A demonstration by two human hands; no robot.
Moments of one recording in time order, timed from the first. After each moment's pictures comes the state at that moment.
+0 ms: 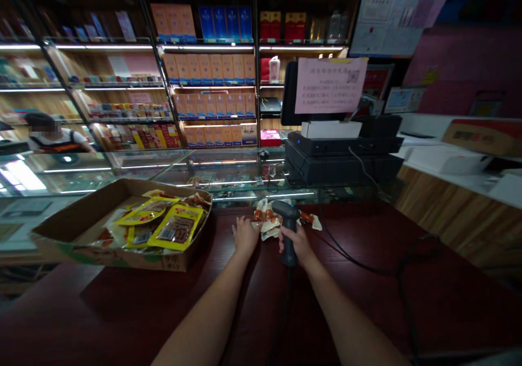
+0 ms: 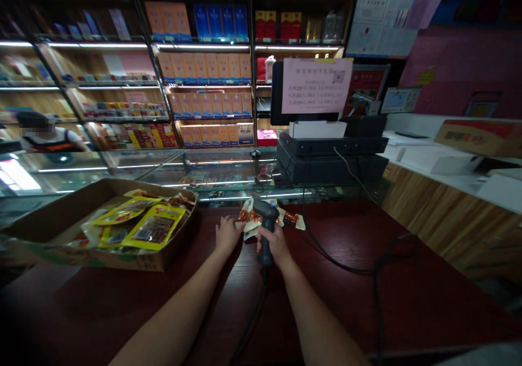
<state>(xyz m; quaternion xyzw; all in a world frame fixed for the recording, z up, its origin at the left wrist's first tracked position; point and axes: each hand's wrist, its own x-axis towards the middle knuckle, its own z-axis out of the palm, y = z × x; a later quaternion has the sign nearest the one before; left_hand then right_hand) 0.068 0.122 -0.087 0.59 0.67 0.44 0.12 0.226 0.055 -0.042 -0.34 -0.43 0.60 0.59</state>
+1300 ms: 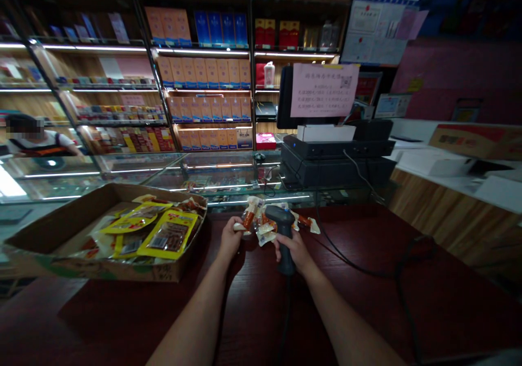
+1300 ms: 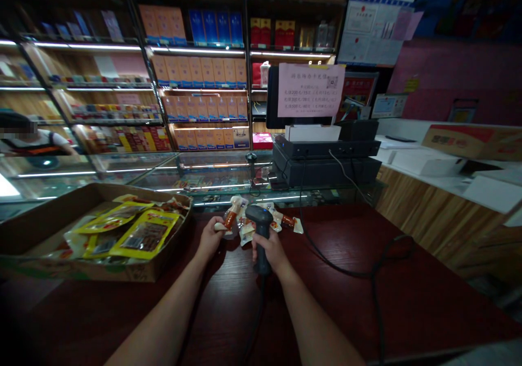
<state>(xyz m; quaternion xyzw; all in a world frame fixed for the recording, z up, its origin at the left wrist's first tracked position) 0.033 0.119 -0.069 0.54 0.43 0.61 0.39 0.224 0.052 -0.038 -0.34 -0.46 0.60 0.57</state>
